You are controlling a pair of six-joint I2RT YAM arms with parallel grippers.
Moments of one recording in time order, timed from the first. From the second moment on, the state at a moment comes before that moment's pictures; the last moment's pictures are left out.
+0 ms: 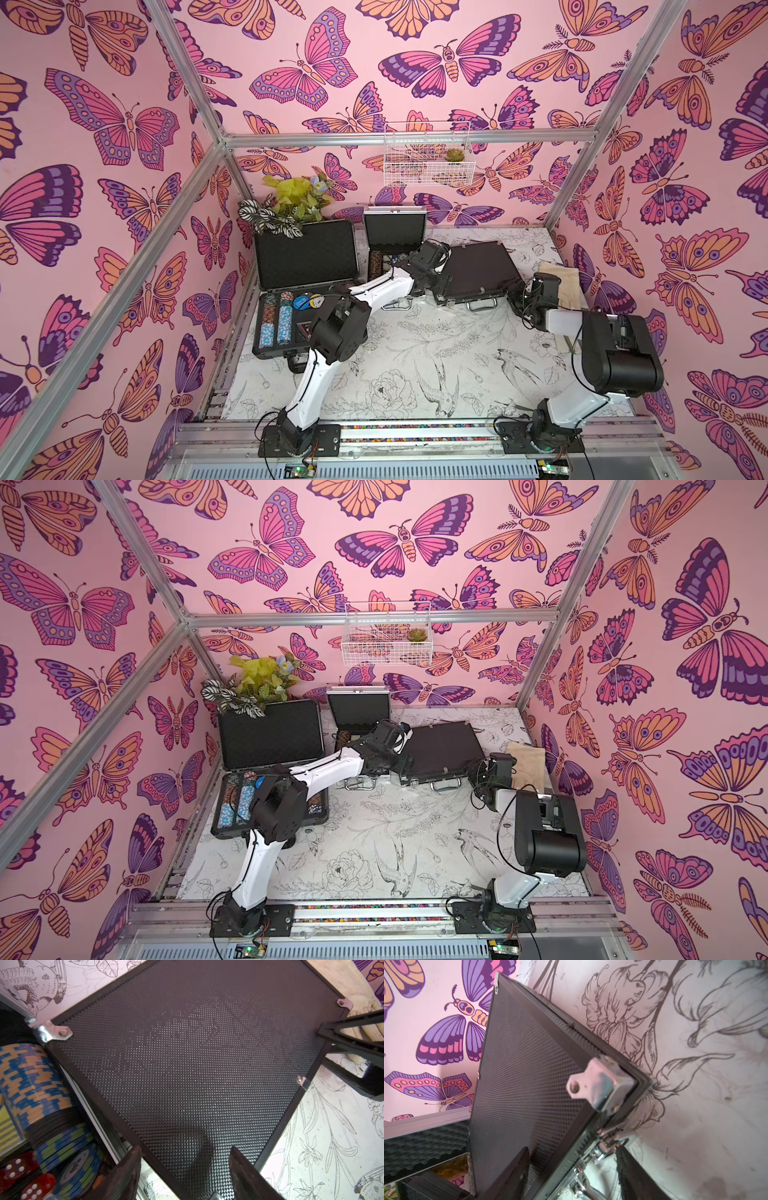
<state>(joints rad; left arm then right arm) -0.72 2.23 1.78 -0.37 0.11 -0.16 -0.11 1.66 0.66 0.35 -0.25 0.94</state>
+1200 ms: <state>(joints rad) -0.72 2.24 1.80 -0.38 0.10 -0.16 -0.12 1.66 0.62 0.43 -0.25 1.08</state>
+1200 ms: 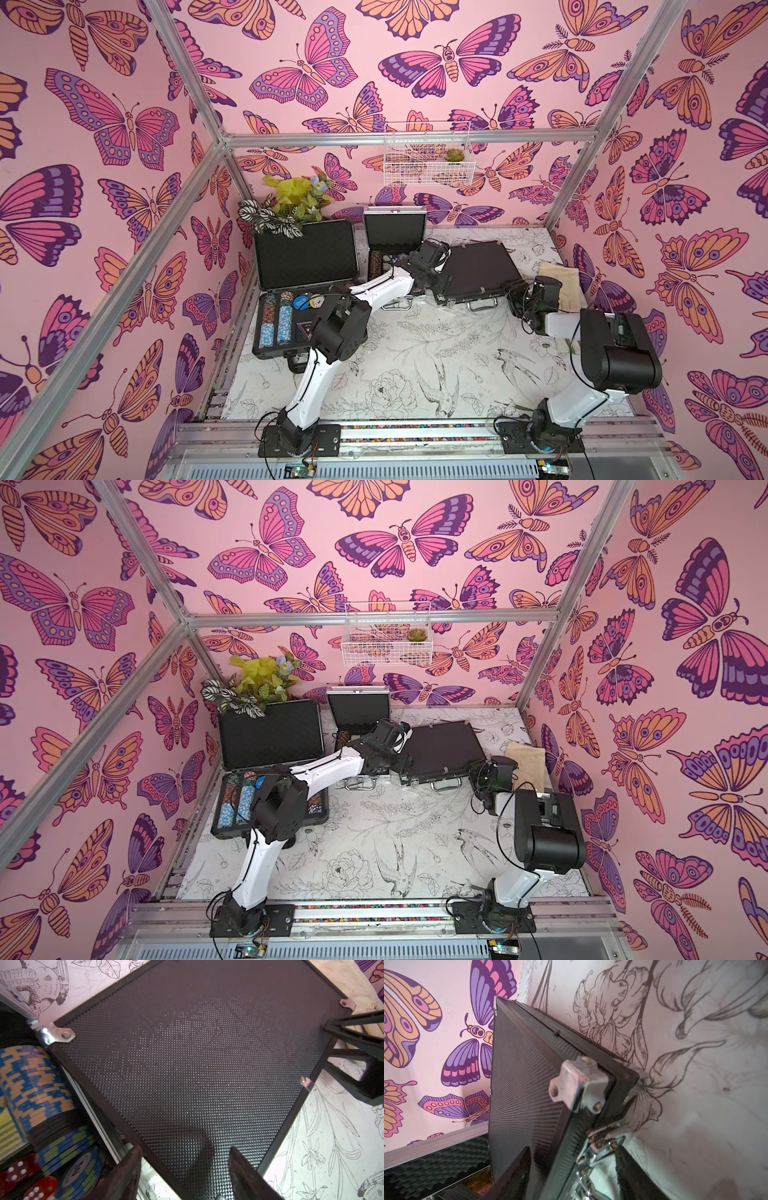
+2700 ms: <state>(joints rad) -0.72 2.22 1.80 -0.41 0.11 -0.19 -0.14 1.43 0.62 0.13 -0.31 0.86</state>
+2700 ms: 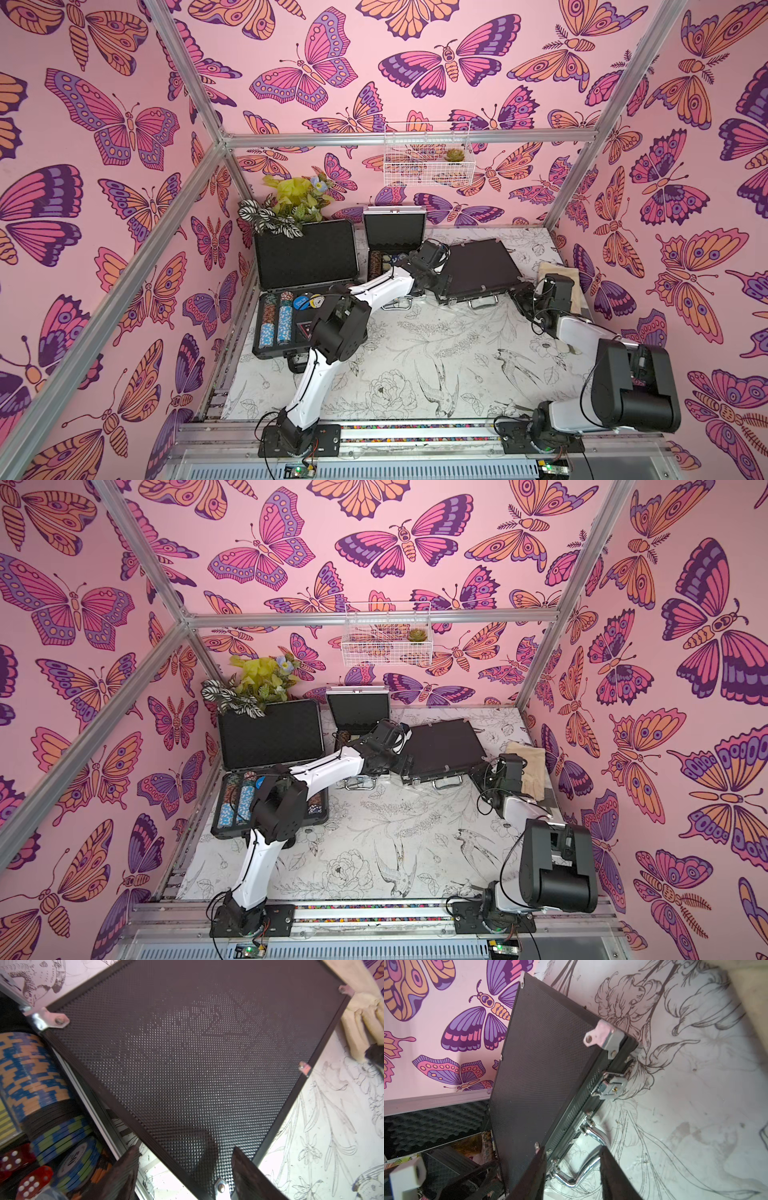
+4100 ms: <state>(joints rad) -0.73 2.05 1.62 -0.39 0.07 -0.33 0.04 1.59 0.71 -0.09 -0.12 0.63</state>
